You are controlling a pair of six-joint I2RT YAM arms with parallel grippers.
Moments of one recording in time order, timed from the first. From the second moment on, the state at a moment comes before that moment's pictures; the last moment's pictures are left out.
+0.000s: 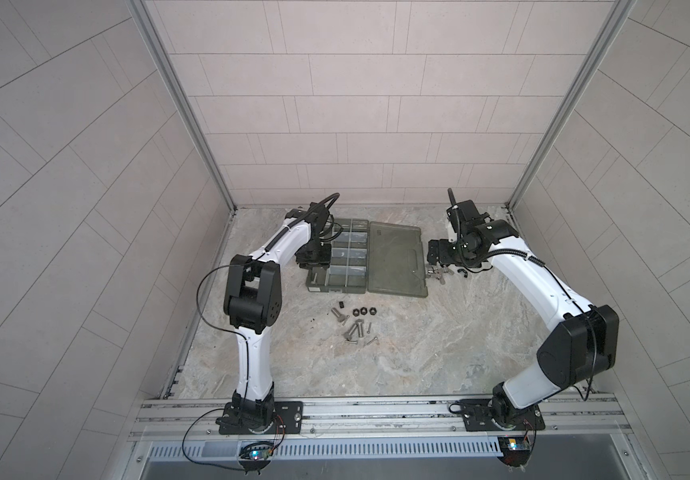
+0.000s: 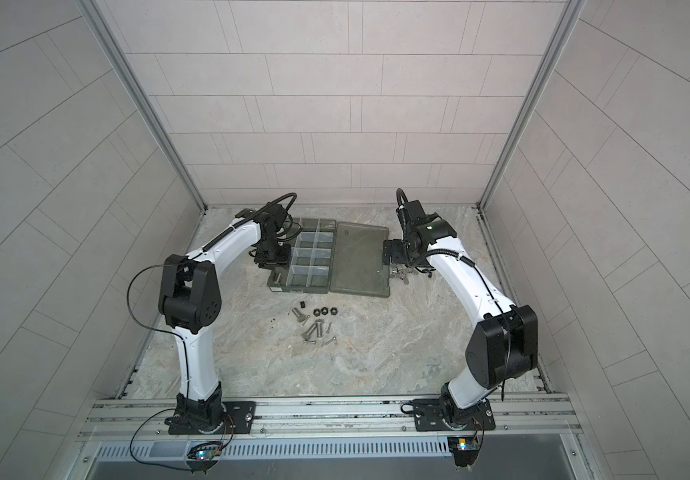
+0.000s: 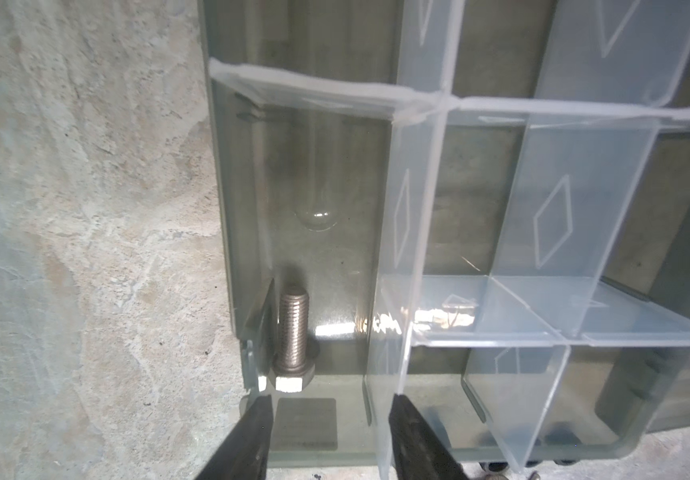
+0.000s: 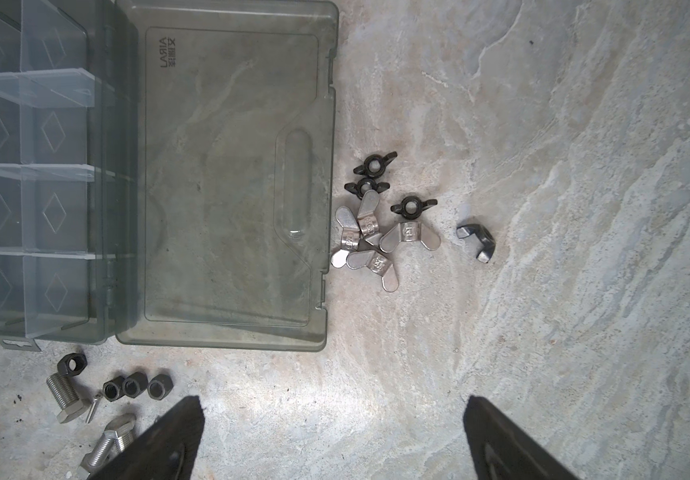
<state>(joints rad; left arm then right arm) -0.26 2.04 1.73 -1.13 0.04 -0.26 0.26 1.57 1.47 -1.01 0.04 0.35</state>
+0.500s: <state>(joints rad) -0.43 1.67 1.28 -1.09 0.19 -0.43 0.32 1.49 1.38 -1.04 0.09 0.35</state>
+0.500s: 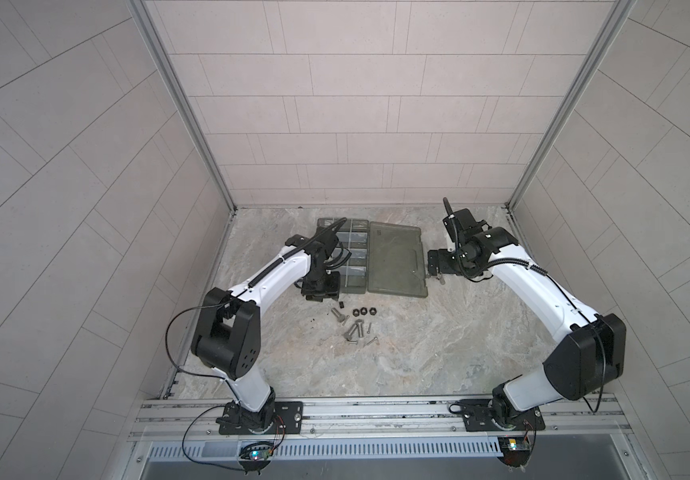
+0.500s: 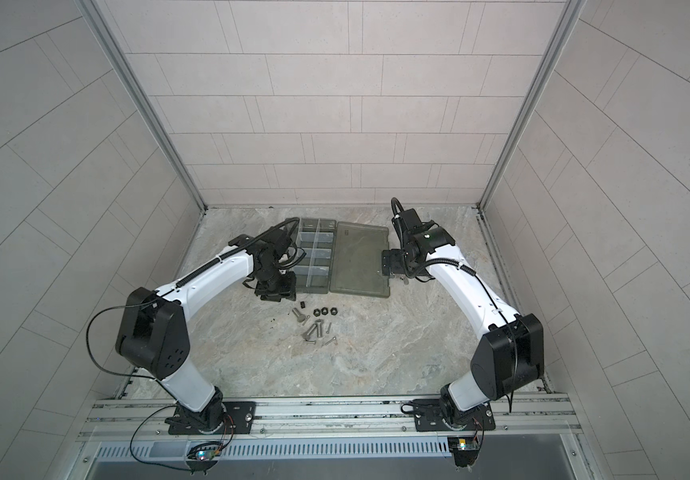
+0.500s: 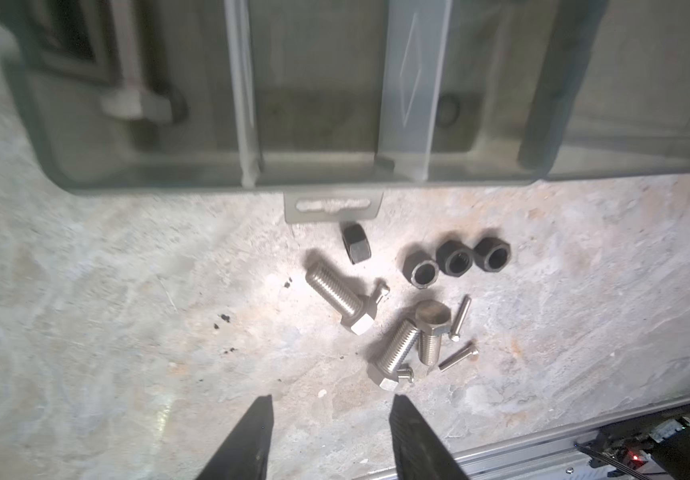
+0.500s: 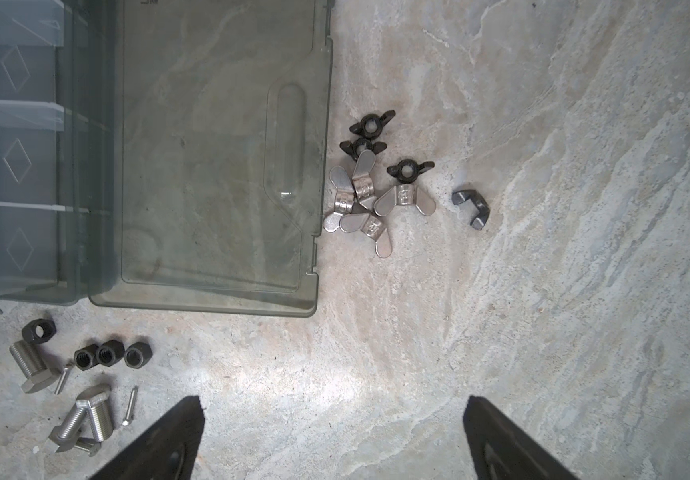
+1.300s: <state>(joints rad) -0.51 1.68 1.07 -0.81 0.19 -0.65 0.33 1.22 1.18 -1.03 0.13 0.34</state>
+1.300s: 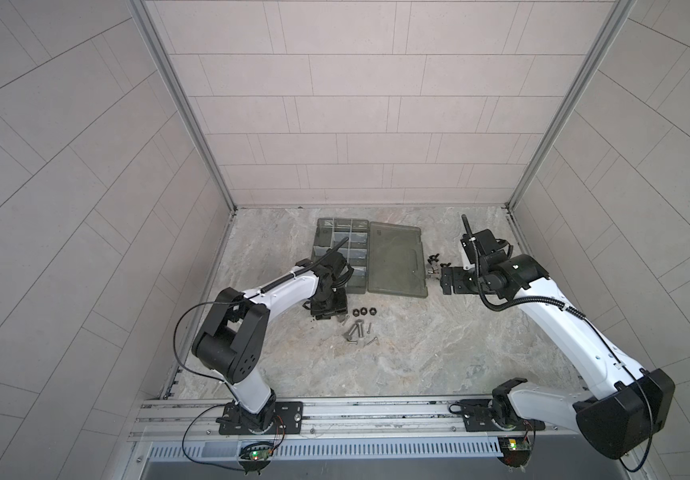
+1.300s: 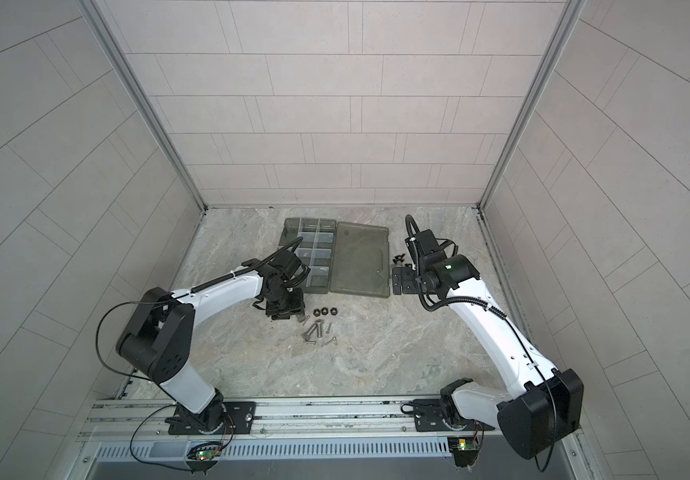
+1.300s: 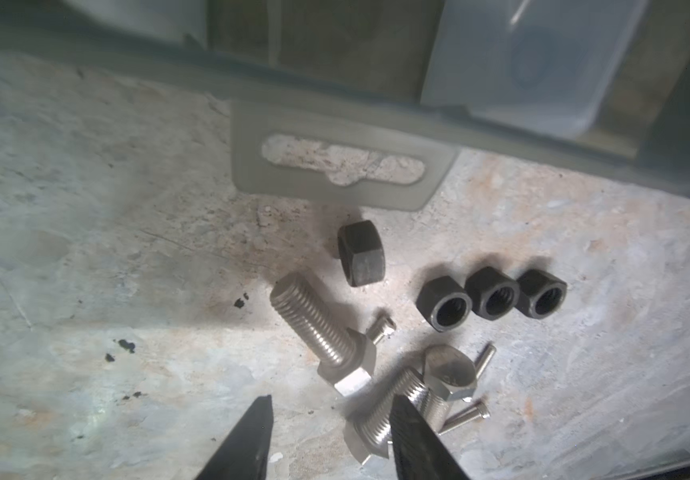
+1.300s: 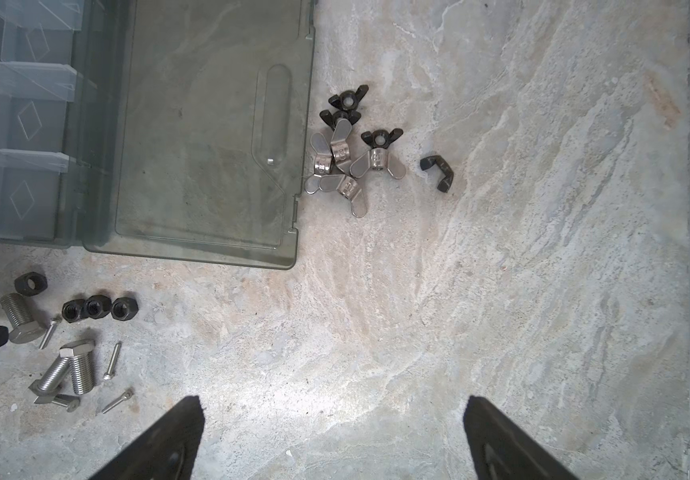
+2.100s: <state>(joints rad) -0.49 1.75 1.03 -0.75 0.16 -0.62 0.33 1.15 1.14 -1.04 0.15 0.34</state>
